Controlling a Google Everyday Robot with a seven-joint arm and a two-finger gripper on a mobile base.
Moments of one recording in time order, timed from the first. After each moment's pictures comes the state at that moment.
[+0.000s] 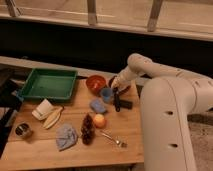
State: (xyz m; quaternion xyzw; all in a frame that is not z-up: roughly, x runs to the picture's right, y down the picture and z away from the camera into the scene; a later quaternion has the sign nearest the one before) arm 0.086 0.001 0.917 -0.34 0.07 0.76 0.54
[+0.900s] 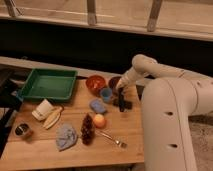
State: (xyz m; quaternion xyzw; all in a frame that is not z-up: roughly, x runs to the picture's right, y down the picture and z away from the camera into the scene) arm 0.107 -0.011 0.924 -0.31 0.08 0.78 0.53
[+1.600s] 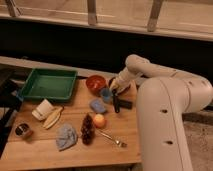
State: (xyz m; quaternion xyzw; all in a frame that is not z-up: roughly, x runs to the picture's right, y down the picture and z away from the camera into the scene) arm 0.085 0.008 0.922 -0.35 0.08 0.76 0.54
